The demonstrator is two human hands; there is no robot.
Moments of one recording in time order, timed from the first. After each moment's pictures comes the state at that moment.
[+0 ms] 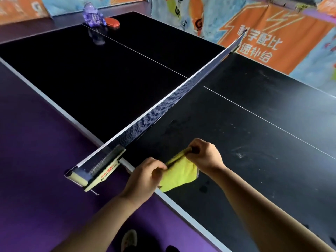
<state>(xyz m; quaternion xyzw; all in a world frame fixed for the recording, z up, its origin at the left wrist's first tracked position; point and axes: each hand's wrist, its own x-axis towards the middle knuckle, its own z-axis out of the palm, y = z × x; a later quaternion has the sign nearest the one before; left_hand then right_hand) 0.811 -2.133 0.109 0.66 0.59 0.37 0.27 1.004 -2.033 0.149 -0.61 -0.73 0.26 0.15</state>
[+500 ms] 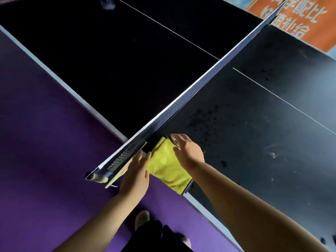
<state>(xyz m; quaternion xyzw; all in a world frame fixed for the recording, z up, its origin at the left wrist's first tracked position) 0.709 -2.117 0.001 0.59 0.74 0.24 0.23 0.862 -1.999 0.045 -0.54 -0.80 0.25 0.04</state>
